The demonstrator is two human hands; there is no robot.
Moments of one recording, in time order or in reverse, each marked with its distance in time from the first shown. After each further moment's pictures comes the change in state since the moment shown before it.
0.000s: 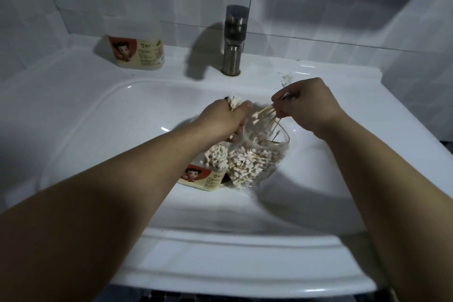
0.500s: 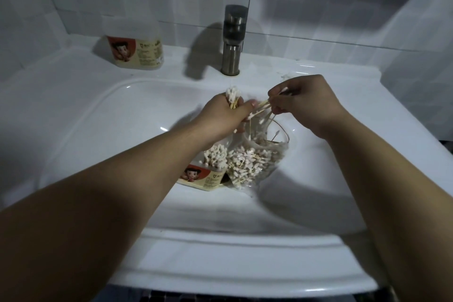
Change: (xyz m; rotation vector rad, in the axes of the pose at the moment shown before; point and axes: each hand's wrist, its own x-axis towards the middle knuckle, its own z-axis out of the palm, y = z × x) left_hand 0.002 0.000 0.000 -0.192 -0.012 0.068; right_hand 0.001 -0.002 0.001 0.198 -0.019 -0.055
